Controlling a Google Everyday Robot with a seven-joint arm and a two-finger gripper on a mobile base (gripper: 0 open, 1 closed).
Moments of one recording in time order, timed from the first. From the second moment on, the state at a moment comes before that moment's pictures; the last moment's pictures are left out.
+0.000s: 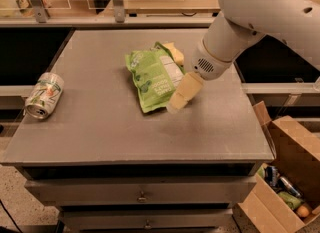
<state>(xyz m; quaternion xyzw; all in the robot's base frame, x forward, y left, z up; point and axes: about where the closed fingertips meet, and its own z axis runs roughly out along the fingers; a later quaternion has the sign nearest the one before) 0.556 -0.079 0.854 -0.48 0.85 0.10 0.18</state>
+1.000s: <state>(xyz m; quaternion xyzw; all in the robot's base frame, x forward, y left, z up) 0.586 -0.079 0.832 -0.46 0.85 0.13 0.20</state>
